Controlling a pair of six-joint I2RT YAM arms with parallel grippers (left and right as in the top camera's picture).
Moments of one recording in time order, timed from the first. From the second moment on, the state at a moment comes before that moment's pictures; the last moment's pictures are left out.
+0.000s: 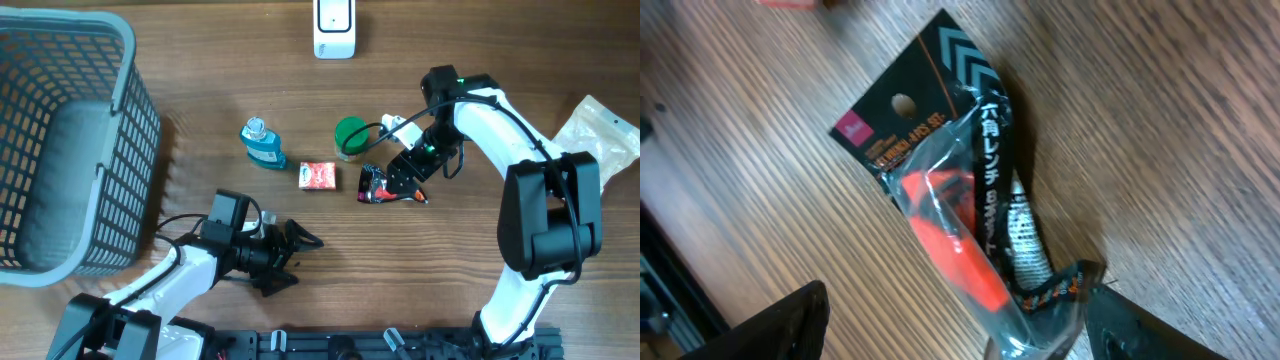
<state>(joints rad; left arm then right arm) -0.30 1.38 0.34 -0.21 0.87 -1.04 0.18 1.99 1.40 -1.14 -0.40 -0.66</state>
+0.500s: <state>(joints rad) -0.30 1.38 0.34 -0.21 0.87 -1.04 0.18 1.99 1.30 -1.07 -0.43 -0.64</state>
